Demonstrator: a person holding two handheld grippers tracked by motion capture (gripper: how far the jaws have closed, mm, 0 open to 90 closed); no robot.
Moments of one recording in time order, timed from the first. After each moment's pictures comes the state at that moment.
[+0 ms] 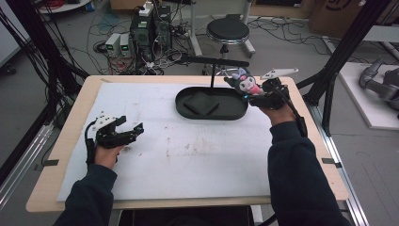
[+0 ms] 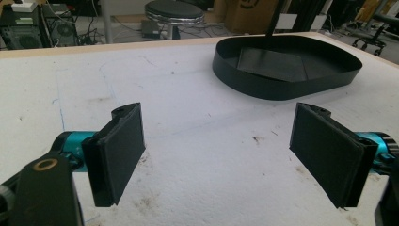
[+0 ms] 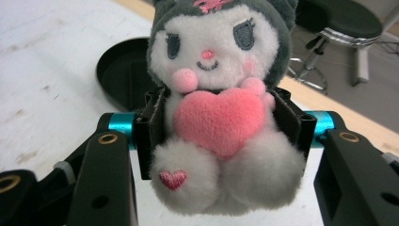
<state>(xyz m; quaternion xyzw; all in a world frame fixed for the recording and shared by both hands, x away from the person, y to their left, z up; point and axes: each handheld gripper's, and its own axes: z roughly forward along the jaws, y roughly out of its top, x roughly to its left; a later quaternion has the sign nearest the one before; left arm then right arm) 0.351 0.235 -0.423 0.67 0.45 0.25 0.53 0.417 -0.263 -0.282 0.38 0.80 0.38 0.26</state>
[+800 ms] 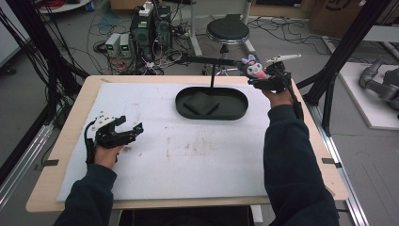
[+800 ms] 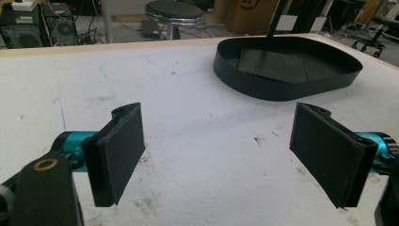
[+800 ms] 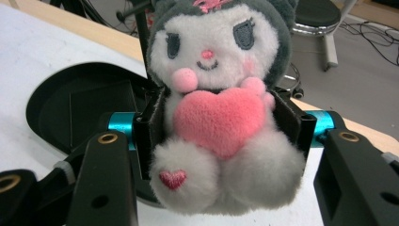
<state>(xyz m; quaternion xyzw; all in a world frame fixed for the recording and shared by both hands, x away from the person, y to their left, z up) 0.351 0.236 -0.423 0.67 0.45 0.25 0.54 0.469 -0.280 -0.283 0.45 0.77 0.37 0.27</state>
